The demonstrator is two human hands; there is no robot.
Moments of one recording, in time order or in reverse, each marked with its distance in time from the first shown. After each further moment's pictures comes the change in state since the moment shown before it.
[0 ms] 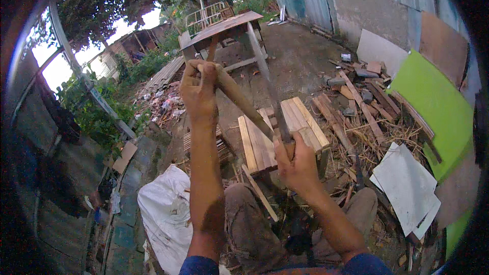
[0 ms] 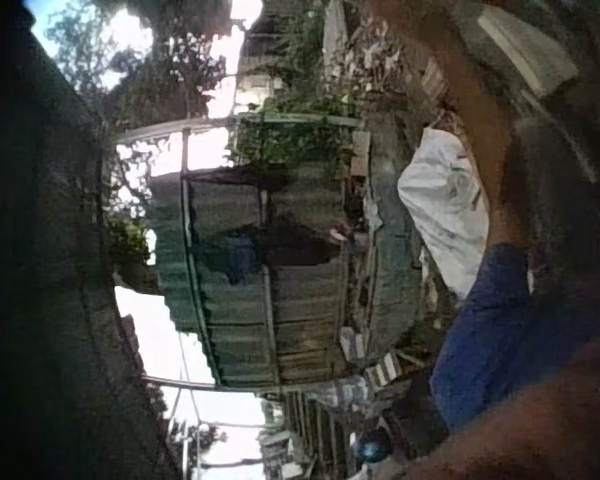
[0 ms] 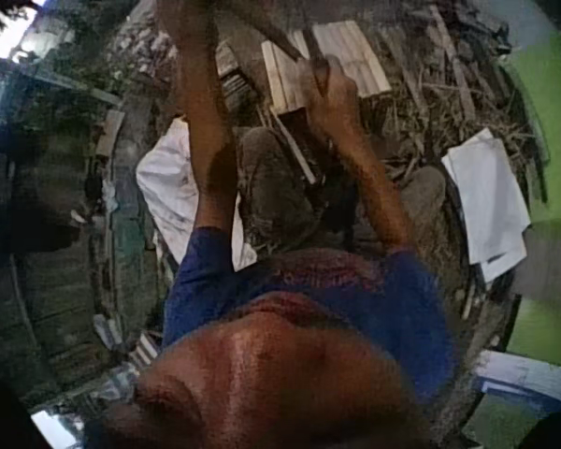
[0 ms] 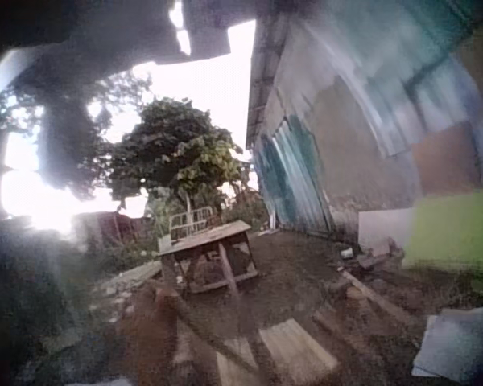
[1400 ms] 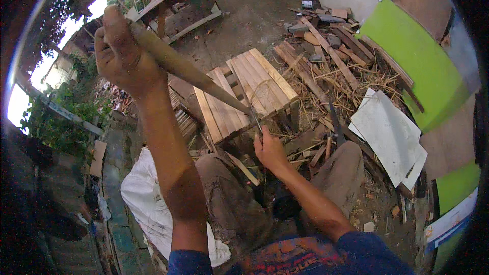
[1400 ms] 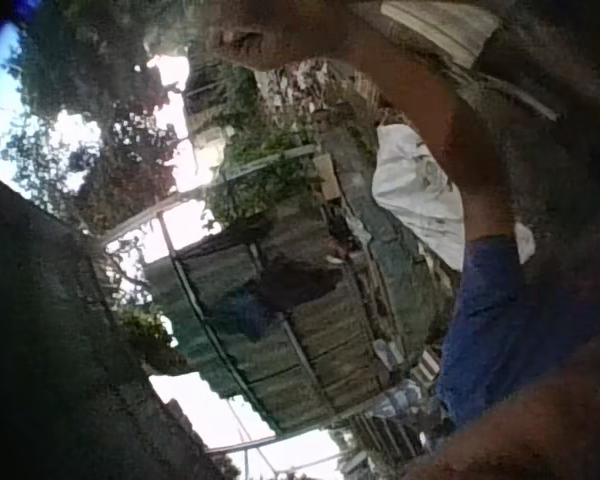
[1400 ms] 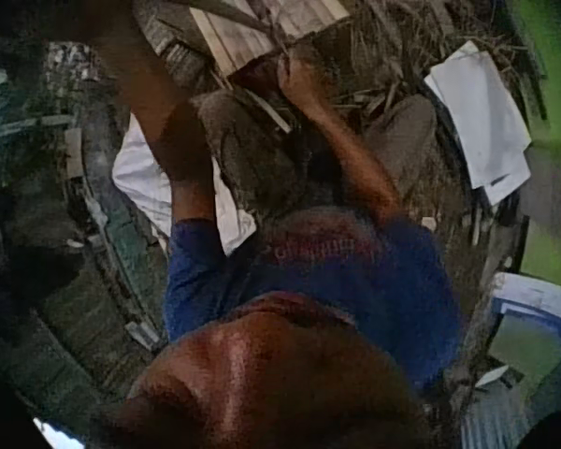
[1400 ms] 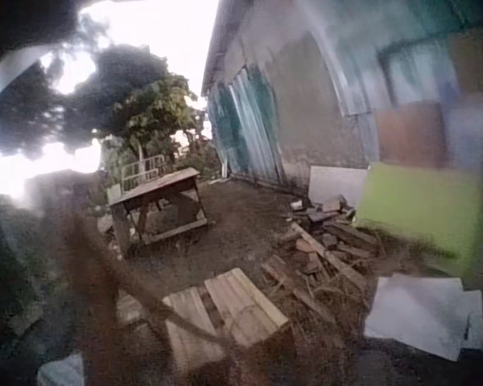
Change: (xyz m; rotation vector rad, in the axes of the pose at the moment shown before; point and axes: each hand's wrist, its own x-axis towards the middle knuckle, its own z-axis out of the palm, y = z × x) left_hand 0.006 -0.023 0.045 0.207 0.215 0.437; right_hand -0.057 0.196 0.033 -0.268 -0.115 0.260
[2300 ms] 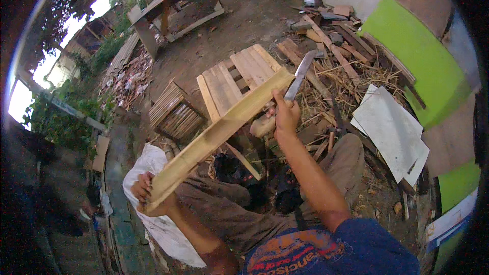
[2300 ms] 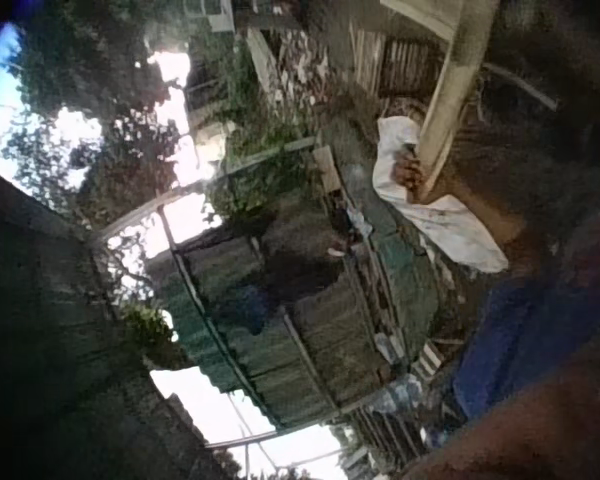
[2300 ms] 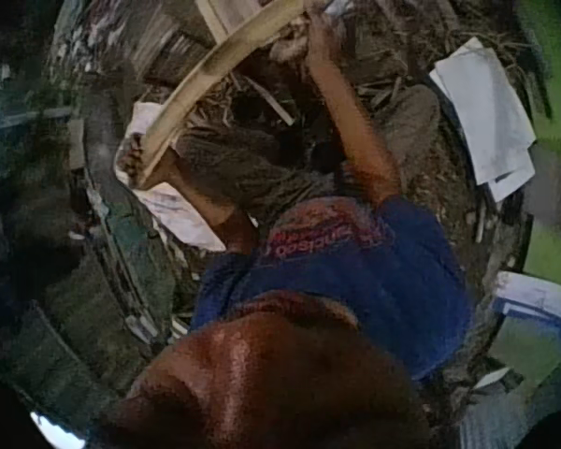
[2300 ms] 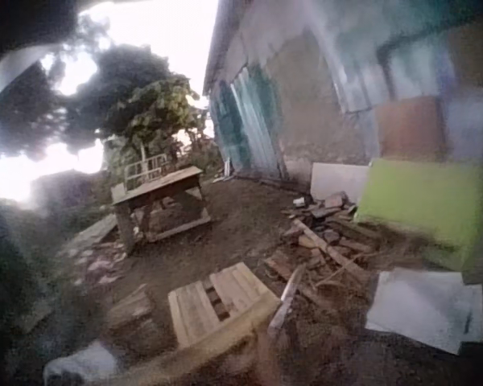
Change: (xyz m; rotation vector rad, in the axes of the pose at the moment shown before) left_hand -0.166 0.069 -0.282 -0.737 0.253 -0.503; right_hand 0.054 -0.046 -0.029 1.260 0.519 0.316
